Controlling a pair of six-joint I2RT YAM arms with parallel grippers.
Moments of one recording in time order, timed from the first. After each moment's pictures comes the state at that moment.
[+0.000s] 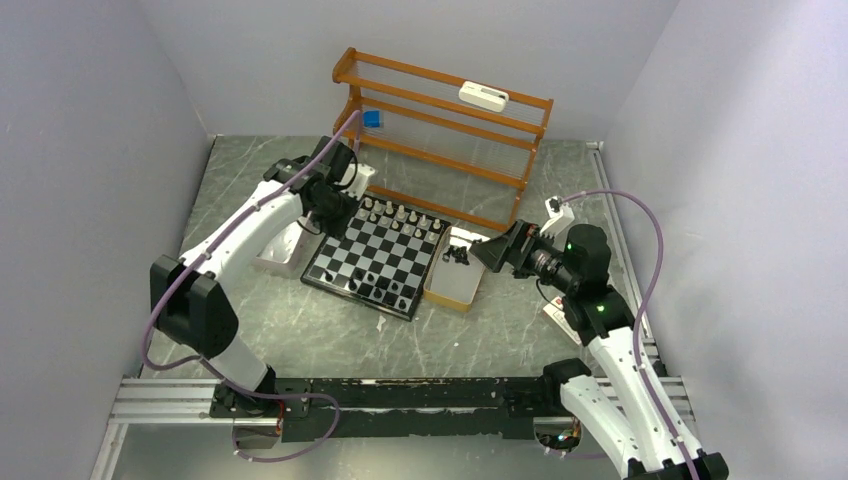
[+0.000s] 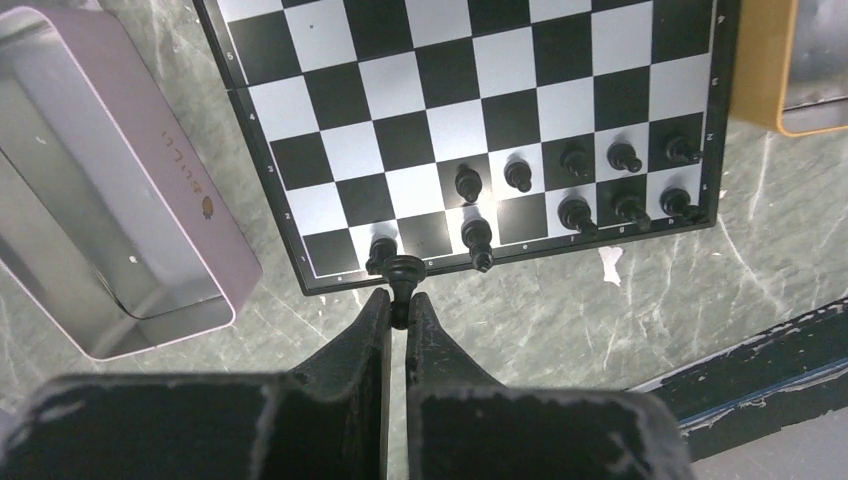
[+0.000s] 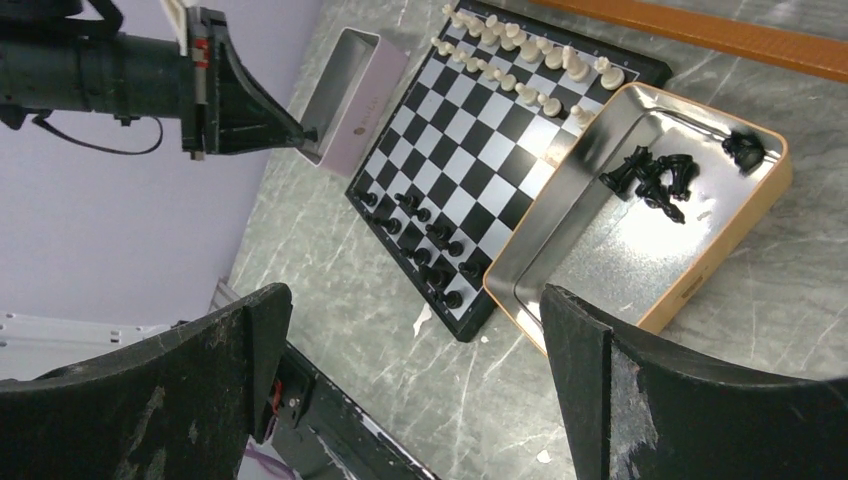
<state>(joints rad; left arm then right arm) -0.47 1.60 1.48 -1.01 0.03 0.08 0.25 0.70 0.66 -0.27 -0.45 0.62</state>
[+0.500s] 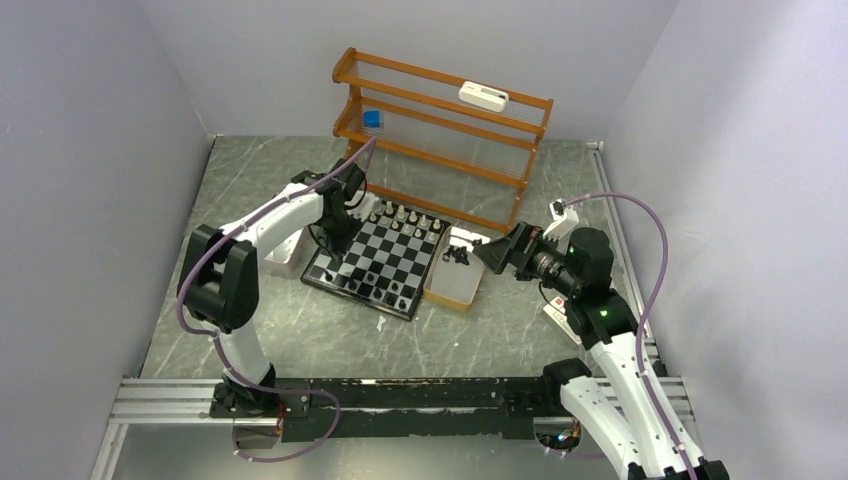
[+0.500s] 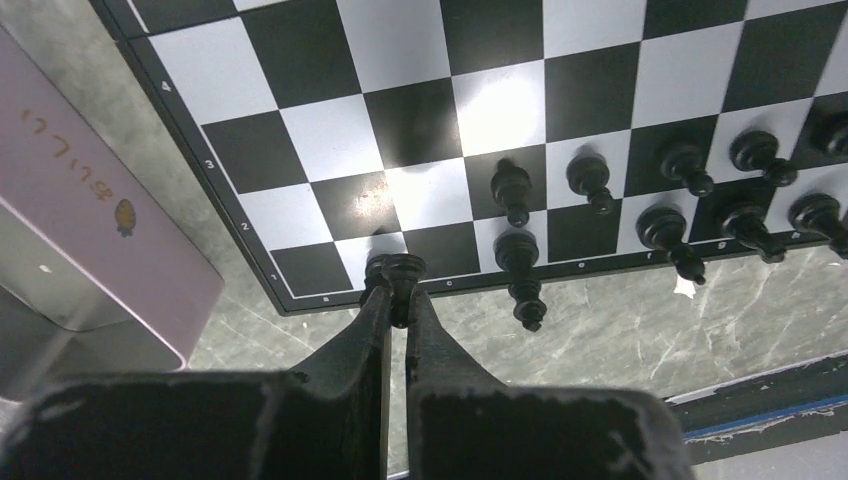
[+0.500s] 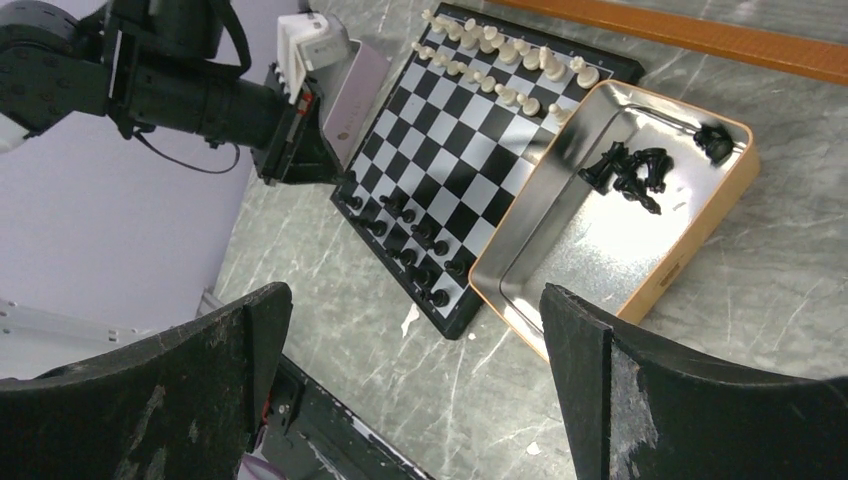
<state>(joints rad) -0.46 1.78 1.39 -0.97 0.00 0.10 0.25 0.66 0.67 -0.32 -0.41 0.61</state>
